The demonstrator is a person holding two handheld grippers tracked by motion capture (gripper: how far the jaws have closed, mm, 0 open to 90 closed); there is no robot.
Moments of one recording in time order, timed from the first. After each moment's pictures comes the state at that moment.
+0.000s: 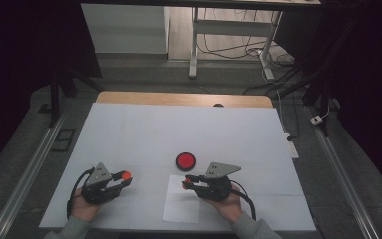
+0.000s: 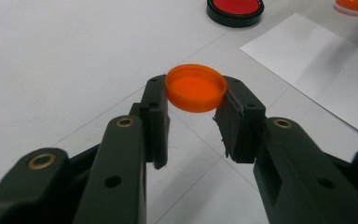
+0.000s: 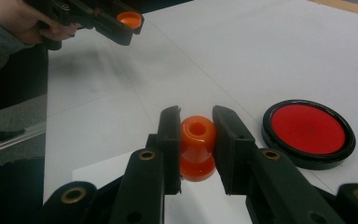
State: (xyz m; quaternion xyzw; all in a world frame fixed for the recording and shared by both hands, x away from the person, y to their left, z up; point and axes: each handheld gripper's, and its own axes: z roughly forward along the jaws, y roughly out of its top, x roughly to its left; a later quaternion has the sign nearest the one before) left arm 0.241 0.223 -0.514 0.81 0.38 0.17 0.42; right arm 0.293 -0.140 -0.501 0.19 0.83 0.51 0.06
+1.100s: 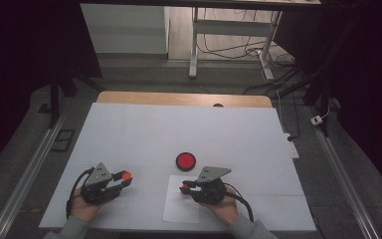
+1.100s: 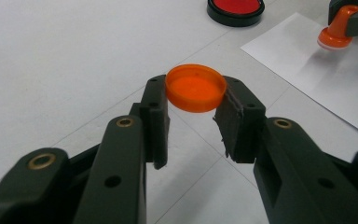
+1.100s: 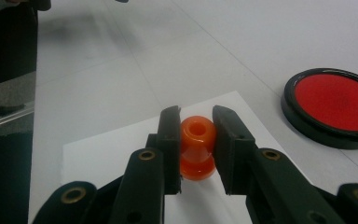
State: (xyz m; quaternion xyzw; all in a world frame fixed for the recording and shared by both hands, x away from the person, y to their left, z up) left arm 0.241 0.224 -0.515 0.81 0.38 0.17 0.42; right arm 0.292 -0.130 -0.520 0.18 0.86 0.47 0.05
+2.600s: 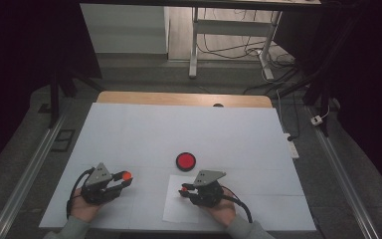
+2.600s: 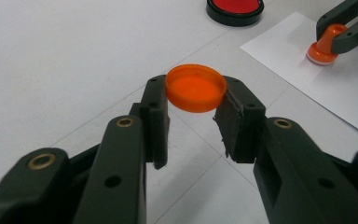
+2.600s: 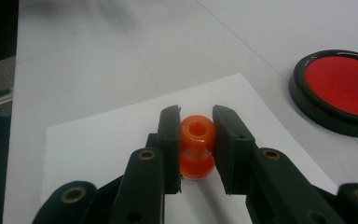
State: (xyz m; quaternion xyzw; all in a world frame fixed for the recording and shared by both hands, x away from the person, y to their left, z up) left arm 0.241 0.224 -0.515 0.81 0.38 0.17 0.42; right arm 0.288 -0.124 -0.532 0.17 0.88 0.44 0.07
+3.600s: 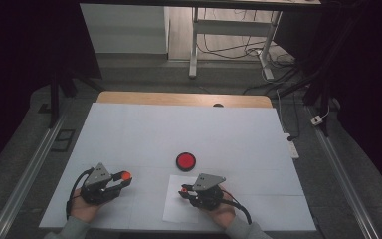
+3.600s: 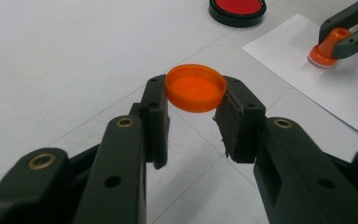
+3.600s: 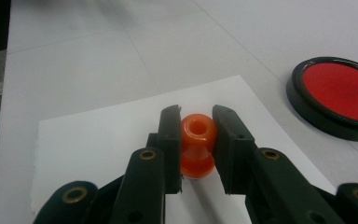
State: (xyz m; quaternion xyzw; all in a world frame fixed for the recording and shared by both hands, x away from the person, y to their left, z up) left arm 0.240 0.225 -0.515 0.80 0.39 0.17 0.42; right arm 0.282 -0.124 -0.537 0.16 0.87 0.45 0.10
